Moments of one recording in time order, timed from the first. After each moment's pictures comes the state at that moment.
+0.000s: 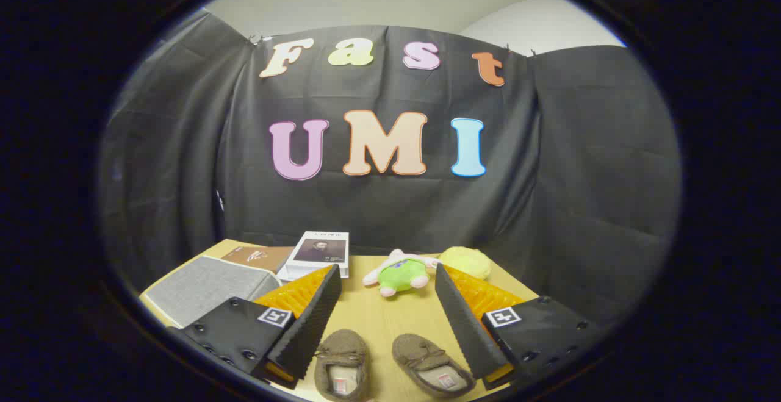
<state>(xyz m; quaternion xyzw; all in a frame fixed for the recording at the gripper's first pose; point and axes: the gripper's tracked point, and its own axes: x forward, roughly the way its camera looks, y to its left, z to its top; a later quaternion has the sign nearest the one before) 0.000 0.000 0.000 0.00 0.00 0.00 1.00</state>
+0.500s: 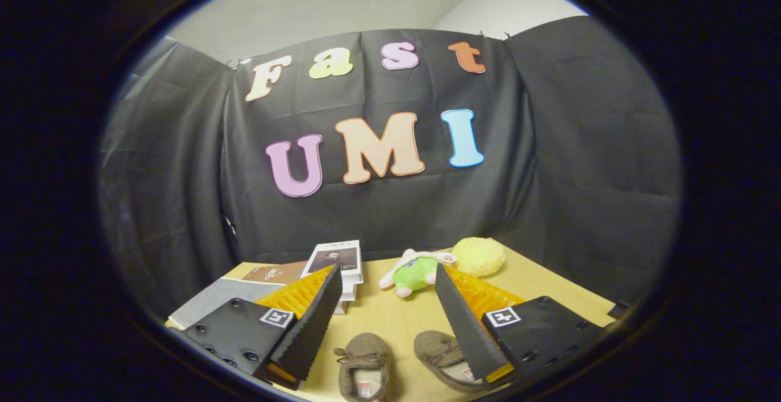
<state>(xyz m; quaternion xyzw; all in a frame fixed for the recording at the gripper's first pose) -0.004 -0.006 -0.009 0.09 0.00 0.01 1.00</state>
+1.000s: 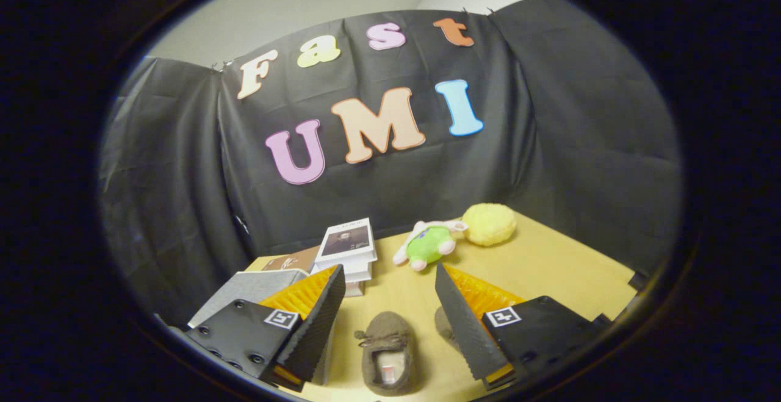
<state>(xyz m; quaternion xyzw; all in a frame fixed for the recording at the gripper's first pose) -0.020 0.018 -0.051 0.15 0.07 0.03 0.99</state>
